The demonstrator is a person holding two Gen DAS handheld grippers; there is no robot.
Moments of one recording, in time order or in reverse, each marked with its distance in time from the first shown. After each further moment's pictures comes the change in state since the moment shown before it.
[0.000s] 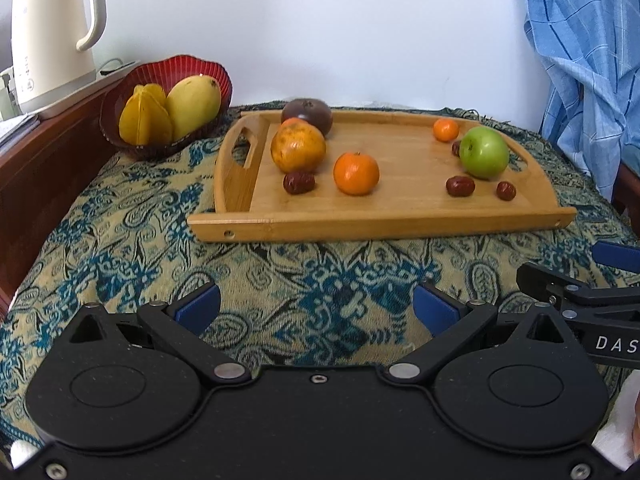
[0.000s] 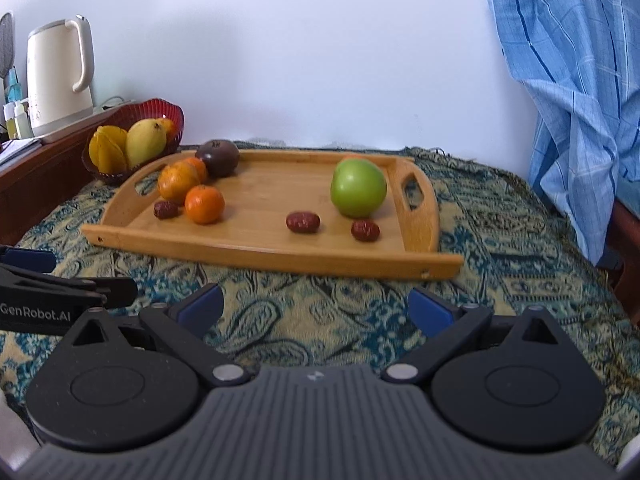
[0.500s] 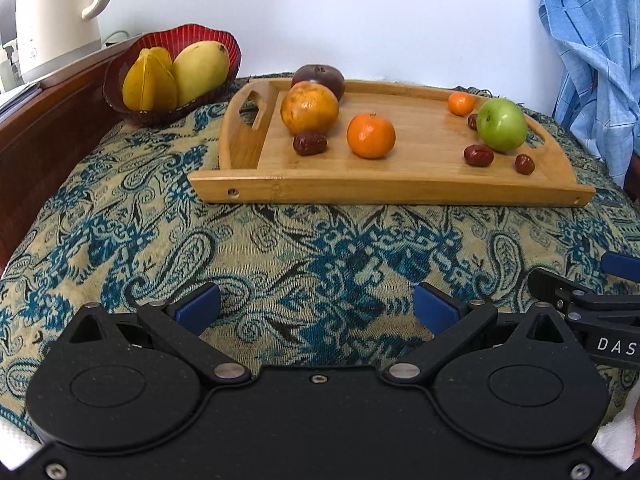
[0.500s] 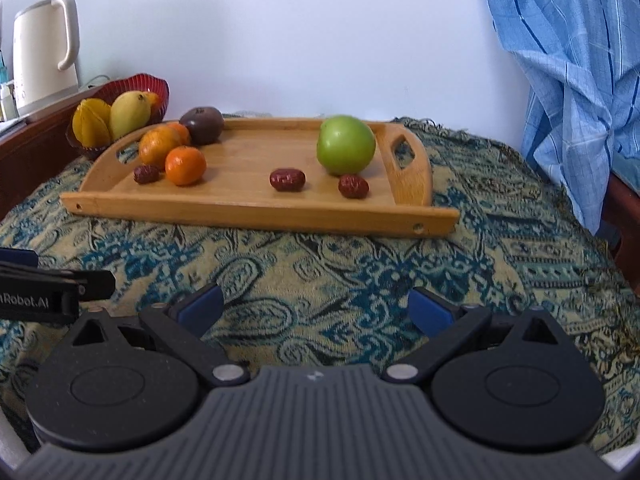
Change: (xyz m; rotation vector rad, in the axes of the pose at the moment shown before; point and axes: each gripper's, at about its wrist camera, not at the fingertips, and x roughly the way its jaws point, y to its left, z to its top) left arm 0.019 0.005 -0.017 -0.025 0.053 0.016; right arm 0.017 -0.004 -0.023 0.015 0.054 -0.036
